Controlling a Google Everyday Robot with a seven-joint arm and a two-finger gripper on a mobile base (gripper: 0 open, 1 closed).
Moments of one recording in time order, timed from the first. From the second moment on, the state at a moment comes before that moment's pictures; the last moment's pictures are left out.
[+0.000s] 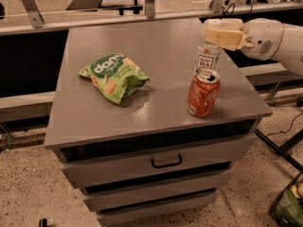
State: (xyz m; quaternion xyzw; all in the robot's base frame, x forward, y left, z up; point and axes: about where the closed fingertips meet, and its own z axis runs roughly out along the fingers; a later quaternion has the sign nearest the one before) arm 0.614 -0.156 1.003 -0.40 0.55 0.42 0.60
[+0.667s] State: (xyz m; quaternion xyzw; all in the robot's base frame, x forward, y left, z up) arm 0.610 -0.149 0.999 -0.41 0.55 0.43 0.59
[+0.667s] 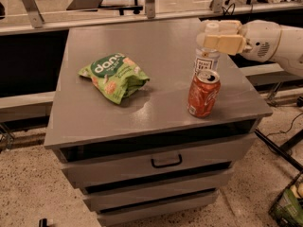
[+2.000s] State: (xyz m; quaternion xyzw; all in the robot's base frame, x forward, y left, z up) arm 0.582 -0.203 1.073 -0.43 0.56 0.37 0.61
